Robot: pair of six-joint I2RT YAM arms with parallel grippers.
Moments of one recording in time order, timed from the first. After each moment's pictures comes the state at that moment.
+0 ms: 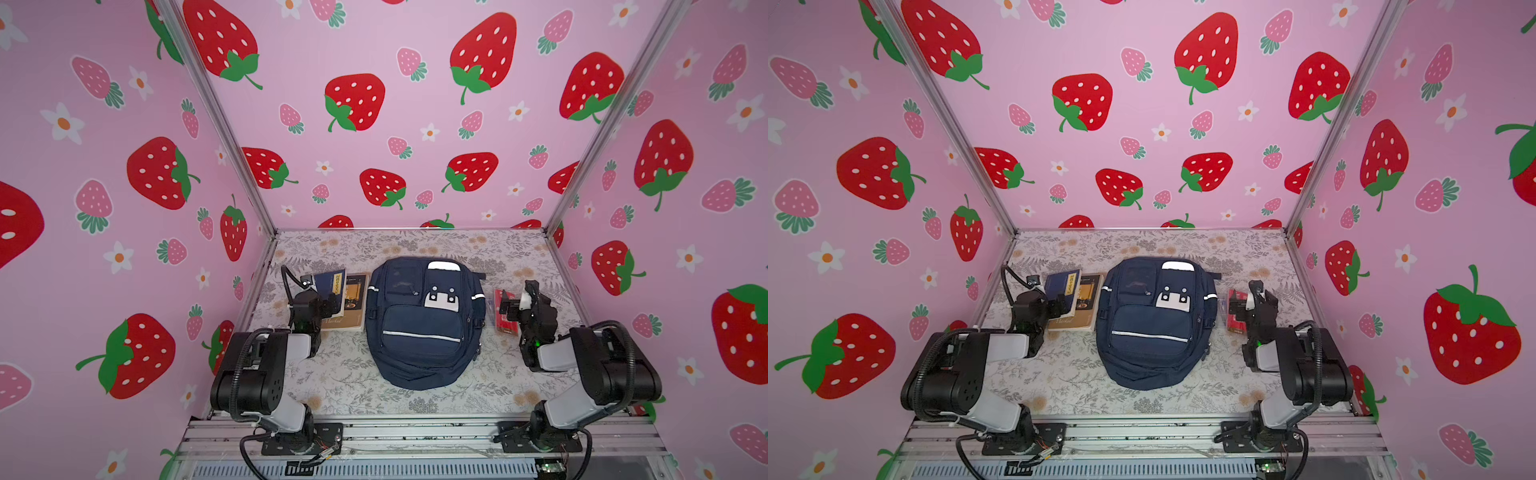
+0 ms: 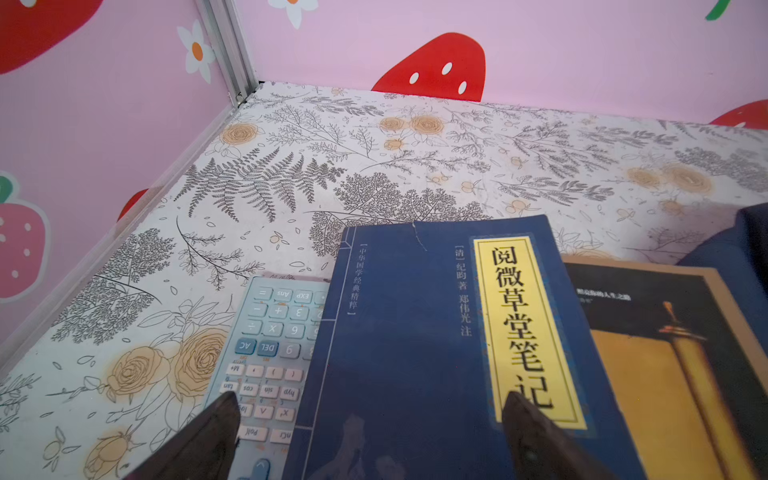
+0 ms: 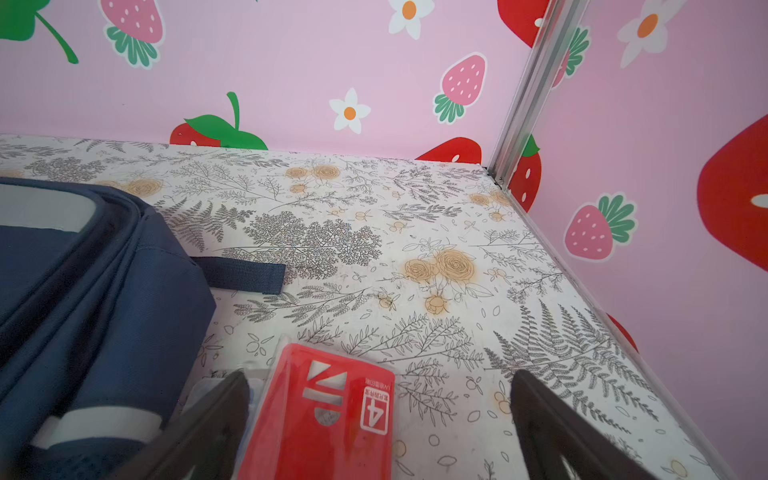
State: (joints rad) left arm -0.02 1.55 0.44 0.66 -0.18 -0.07; right arm 0.10 1.58 0.27 1.12 0.10 -0.10
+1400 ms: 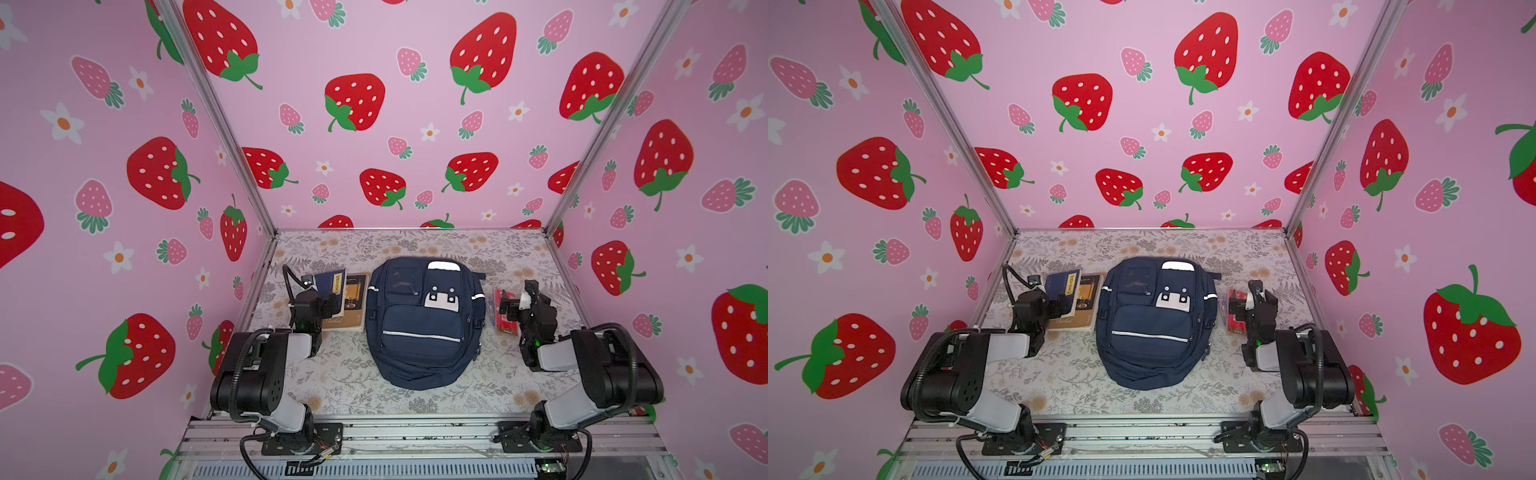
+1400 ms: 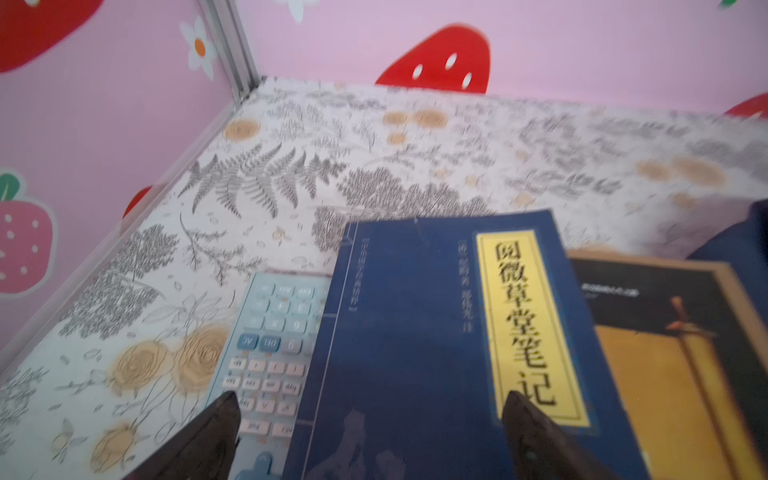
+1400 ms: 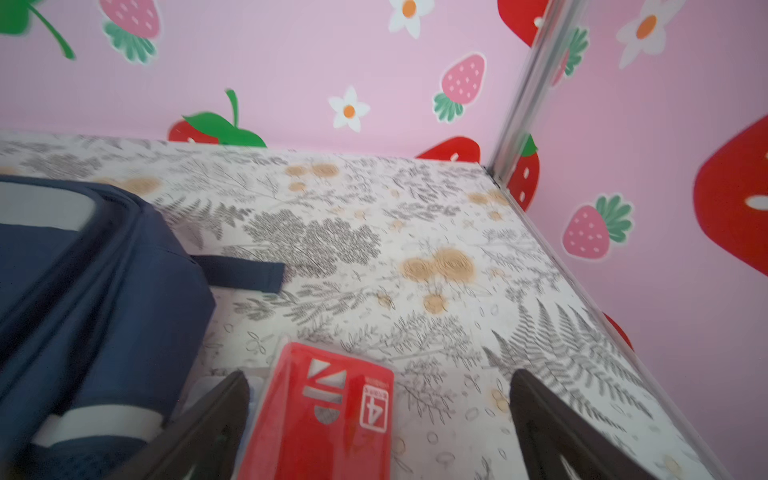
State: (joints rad) left arm -0.04 1.53 0.51 0.49 -0.23 -0.07; right arm 0.14 1.49 0.31 0.95 0.16 -0.09
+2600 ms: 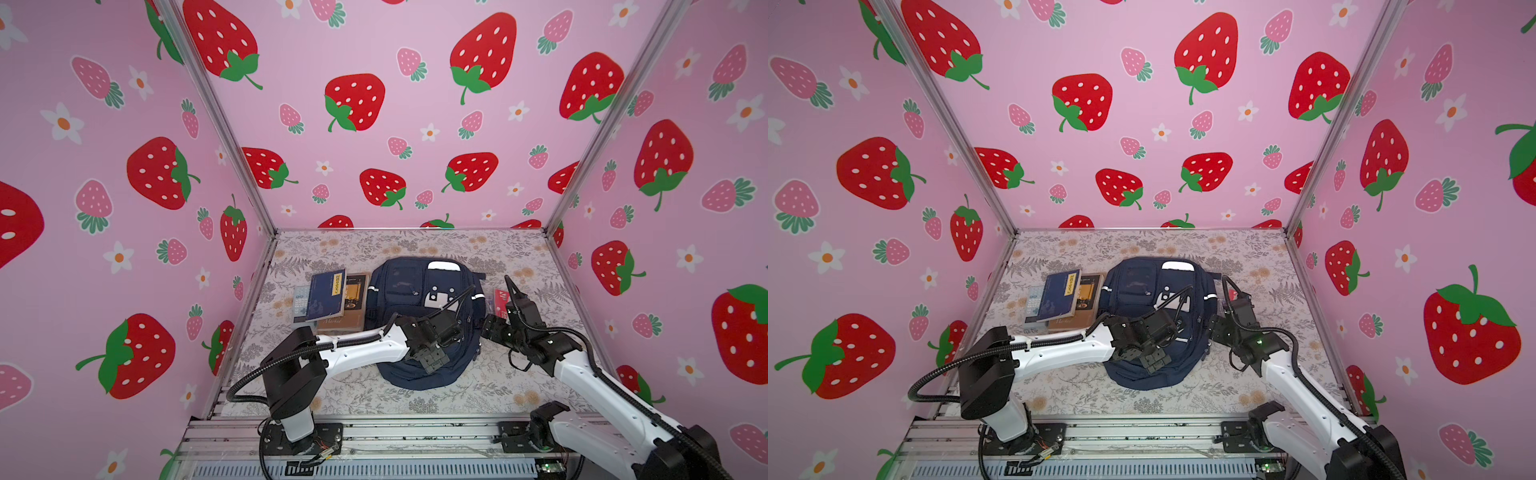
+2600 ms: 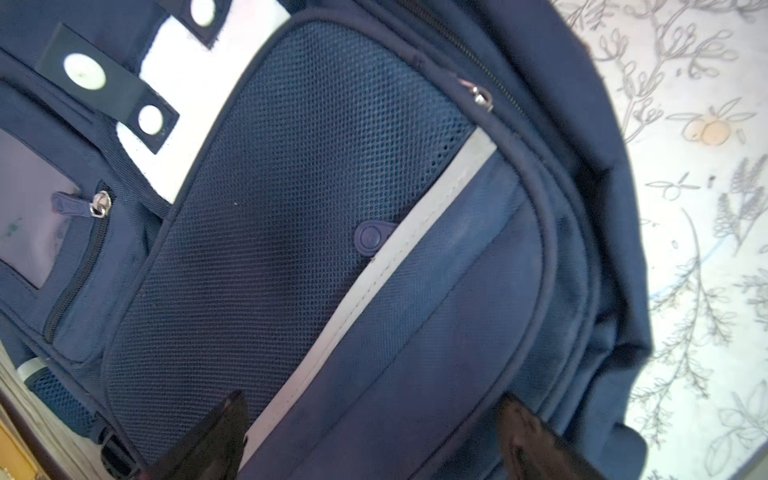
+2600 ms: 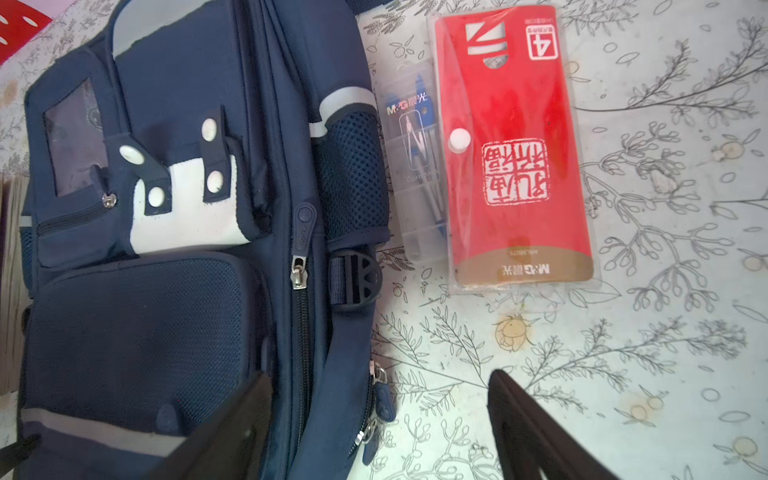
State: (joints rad) left arm -1.09 1.73 1.23 -0.64 -0.26 0.06; right arm 0.48 0.96 0.58 -0.51 0.10 0.65
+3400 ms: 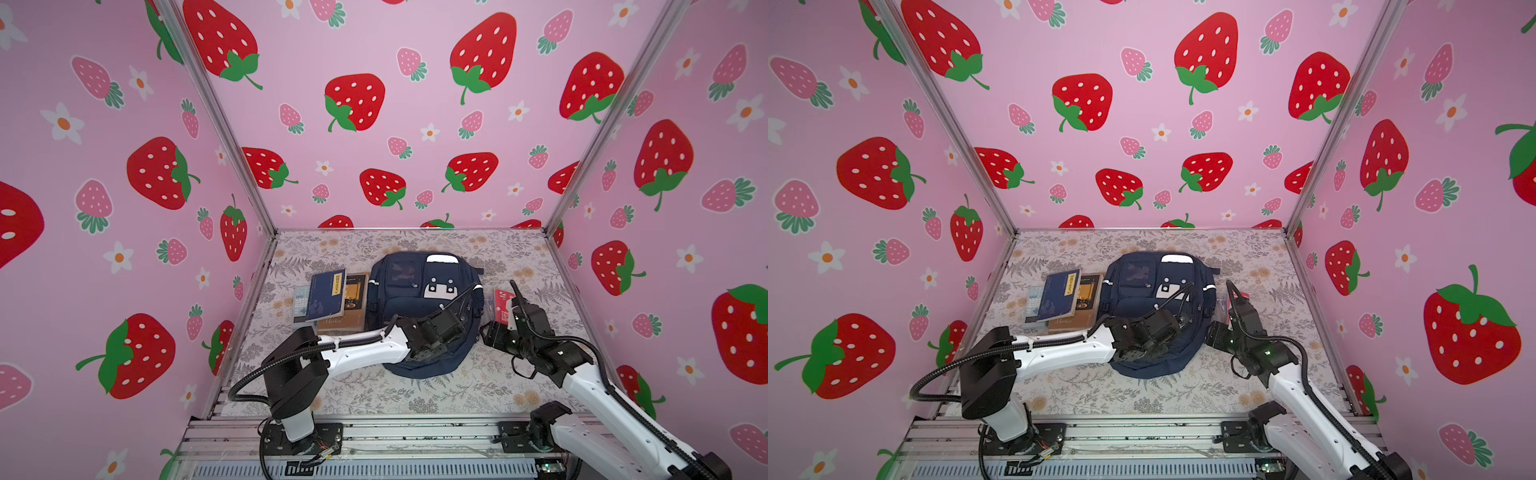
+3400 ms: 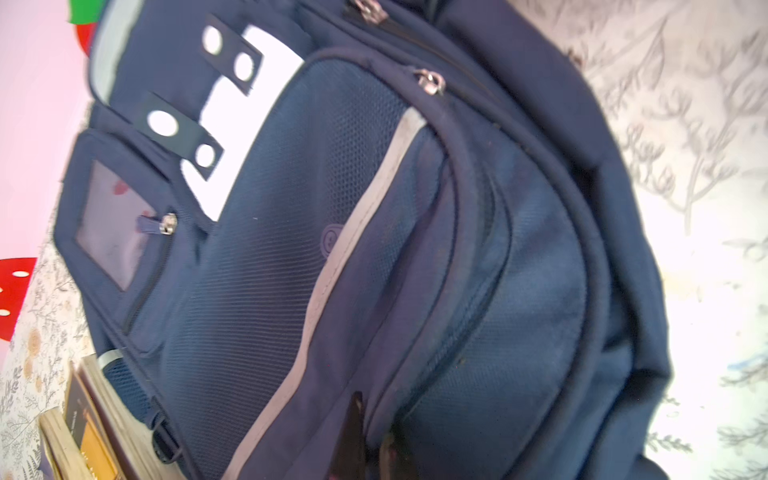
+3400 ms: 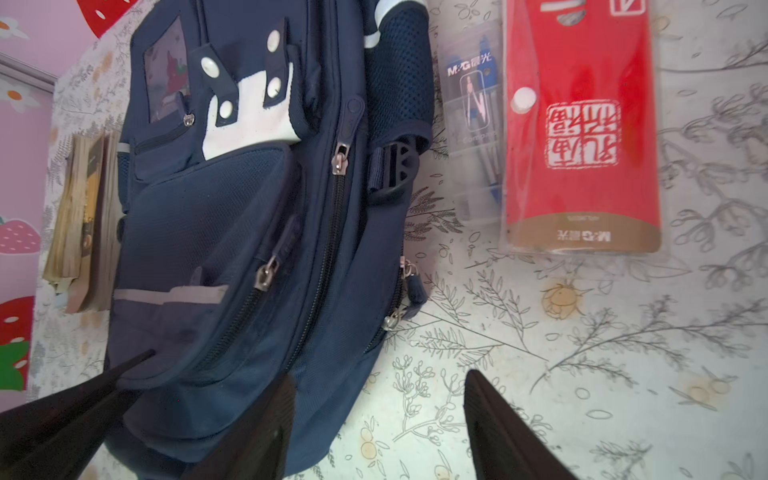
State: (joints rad) left arm -1.09 1.71 1.22 -0.52 -0.39 0.10; right arm 0.48 0.84 0.54 -0.52 -0.06 0.61
